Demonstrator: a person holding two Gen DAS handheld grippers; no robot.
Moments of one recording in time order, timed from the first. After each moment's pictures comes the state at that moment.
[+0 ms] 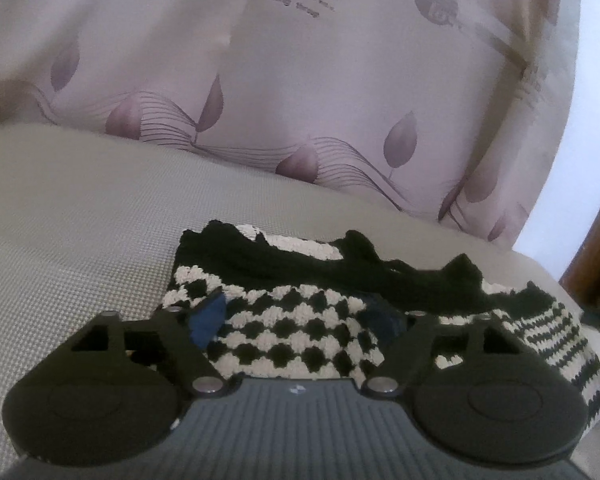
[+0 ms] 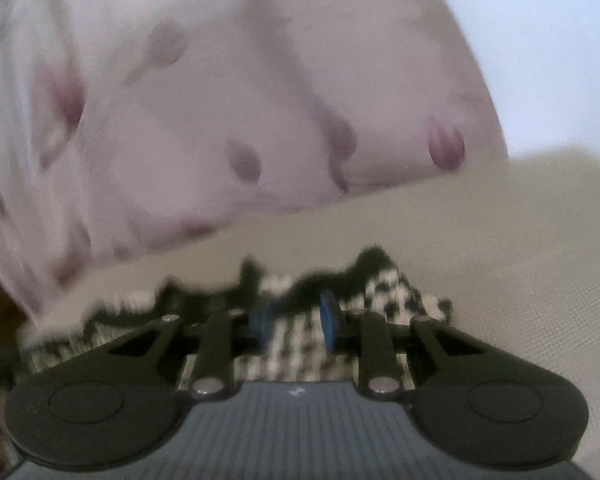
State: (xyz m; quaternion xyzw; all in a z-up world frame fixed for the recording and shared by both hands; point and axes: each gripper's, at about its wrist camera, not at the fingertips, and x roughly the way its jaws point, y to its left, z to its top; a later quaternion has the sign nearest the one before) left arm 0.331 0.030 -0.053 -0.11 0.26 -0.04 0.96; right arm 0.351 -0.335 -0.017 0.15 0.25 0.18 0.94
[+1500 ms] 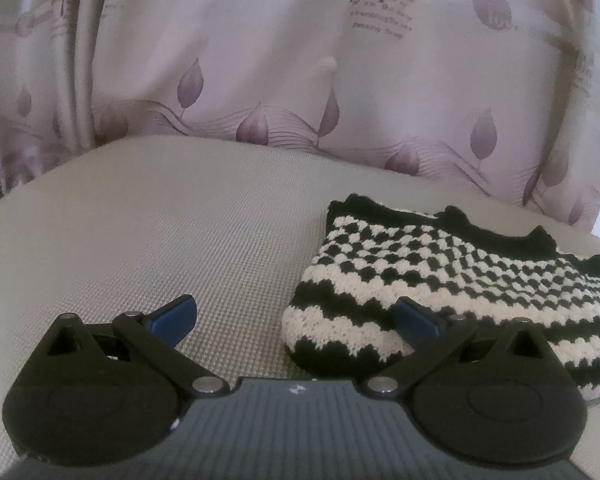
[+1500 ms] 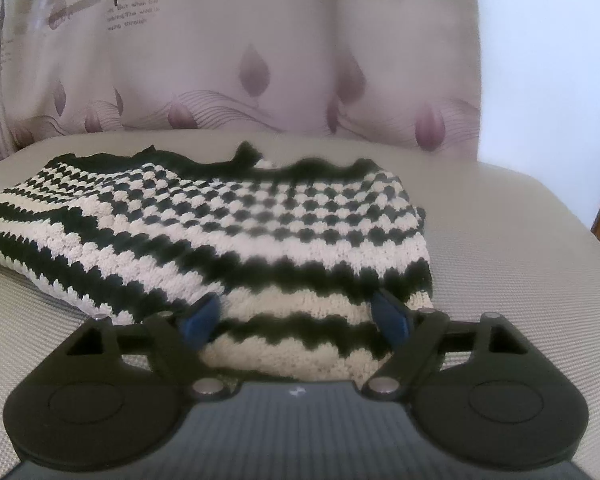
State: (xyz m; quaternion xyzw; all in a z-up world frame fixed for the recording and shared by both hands) left arm 0.239 0.042 -0.042 -0.05 0.27 0.12 0.95; right arm 0.288 -0.286 -0.059 -0.02 0.28 0.12 0.95
